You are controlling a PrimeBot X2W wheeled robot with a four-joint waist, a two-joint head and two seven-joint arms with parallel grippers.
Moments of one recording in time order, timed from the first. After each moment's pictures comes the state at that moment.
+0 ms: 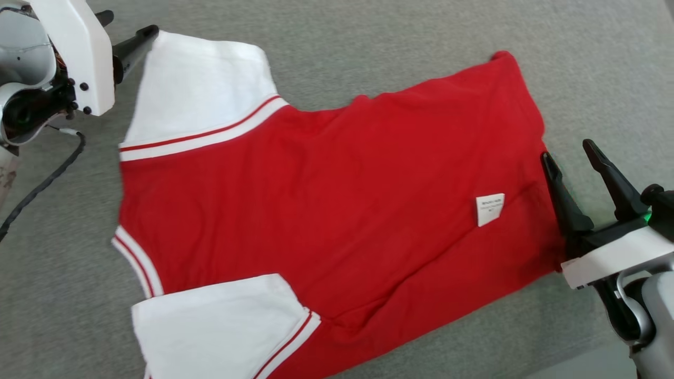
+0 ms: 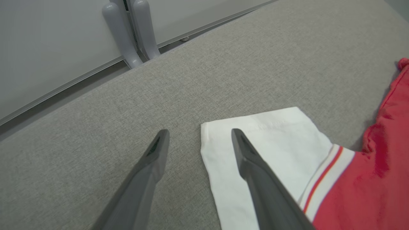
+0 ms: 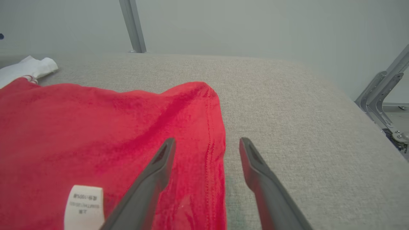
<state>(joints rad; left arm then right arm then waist) -1.15 0.58 -0.74 0.49 -0.94 -0.12 0.61 -0.33 -0.43 0.30 0.20 0.47 0.13 -0.15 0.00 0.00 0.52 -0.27</state>
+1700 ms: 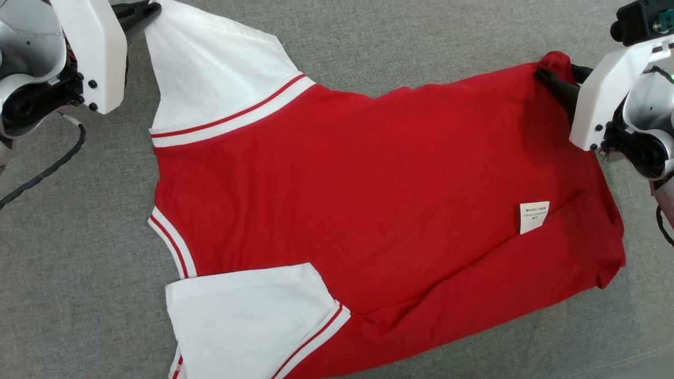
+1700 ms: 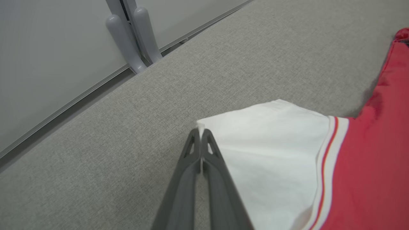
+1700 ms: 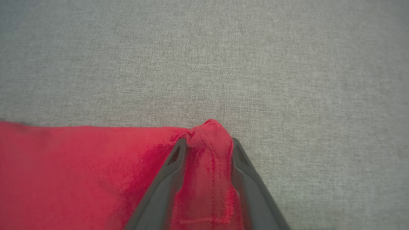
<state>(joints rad) -1.31 0.67 -1.06 0.42 -1.09 -0.13 0.49 -1.01 -0.50 0.67 0.66 0.81 0.13 0.47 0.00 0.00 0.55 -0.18</state>
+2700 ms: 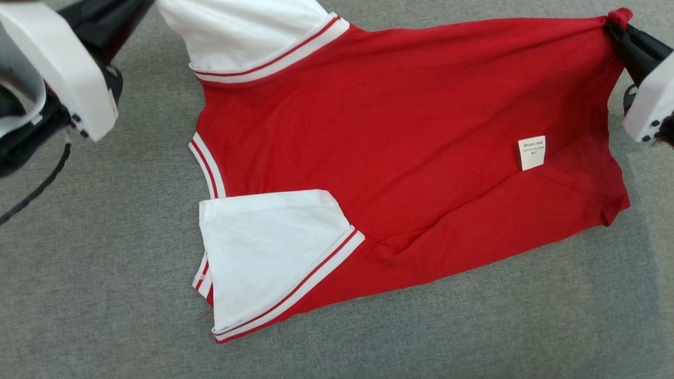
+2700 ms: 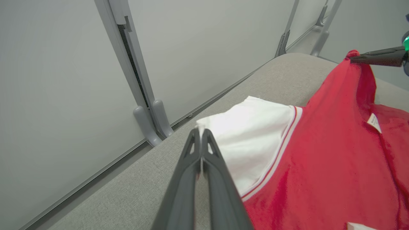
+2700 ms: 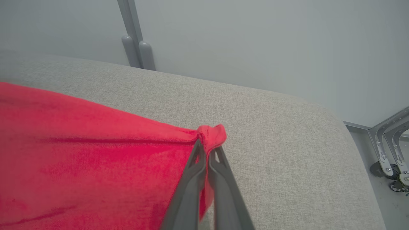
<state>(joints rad) -1.35 0.80 -1.25 0.26 -1.16 -0.13 0.02 -1.06 -0.66 0.85 0.67 0.88 0.13 0.10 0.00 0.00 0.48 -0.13</state>
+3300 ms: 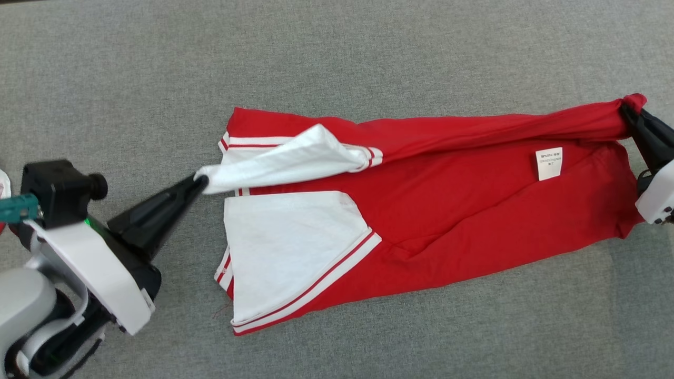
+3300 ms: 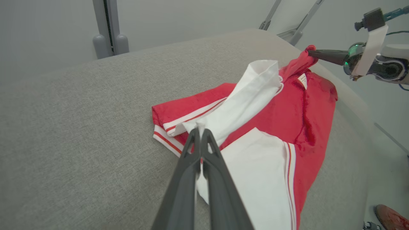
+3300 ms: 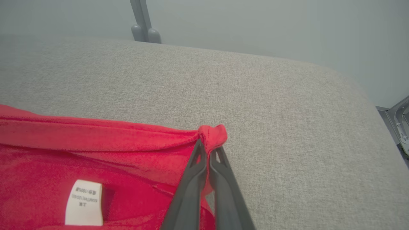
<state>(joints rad) -0.92 1.03 -1.27 -0.23 -1.27 0.05 -0.15 -0.78 -0.75 0.79 0.57 0.92 0.13 -0.07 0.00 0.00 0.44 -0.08</state>
